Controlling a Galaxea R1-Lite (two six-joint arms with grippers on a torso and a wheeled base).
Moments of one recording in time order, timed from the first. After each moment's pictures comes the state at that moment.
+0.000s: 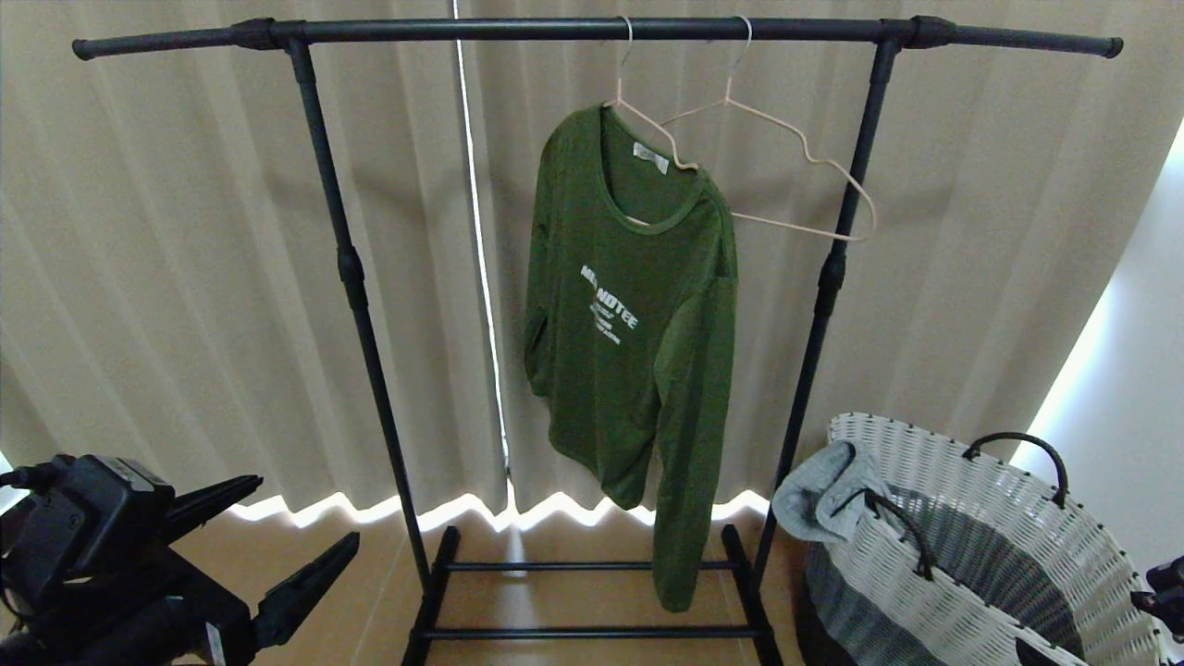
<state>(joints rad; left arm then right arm) -0.24 1.23 -0.05 -0.97 -0.12 0.23 0.33 0.94 -0.14 -0.19 -0.35 -0.11</state>
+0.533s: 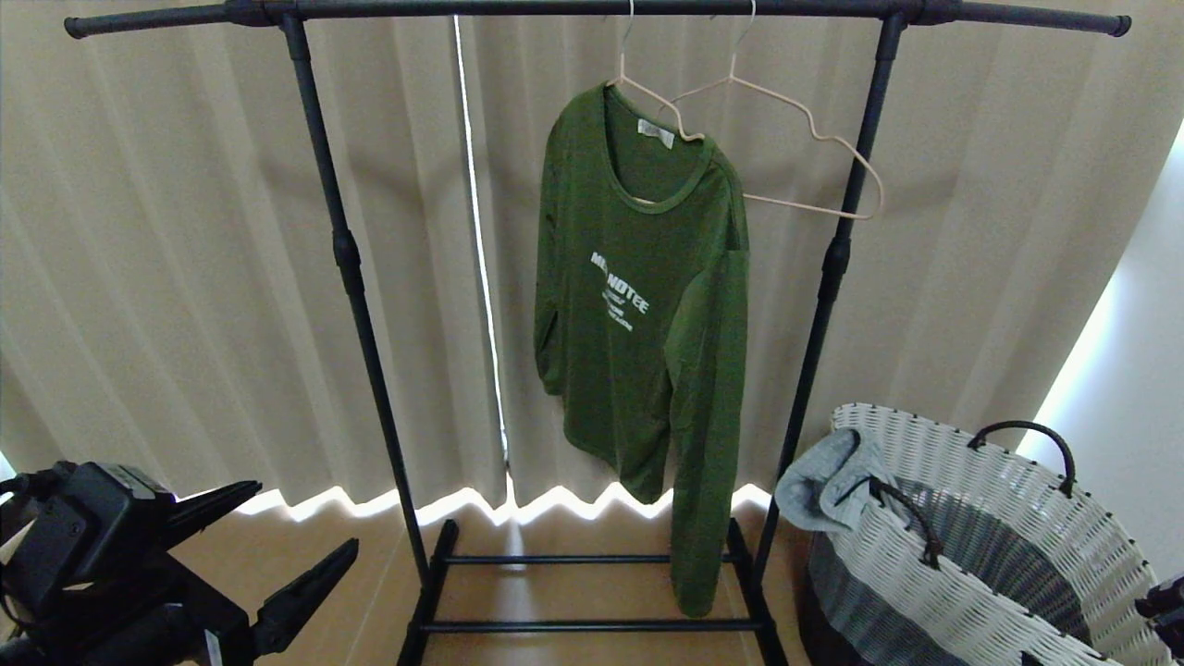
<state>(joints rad) -0.24 1.23 -0.04 -0.97 -0.12 0.24 0.33 0.91 -0.12 -0.19 -0.35 -0.16</state>
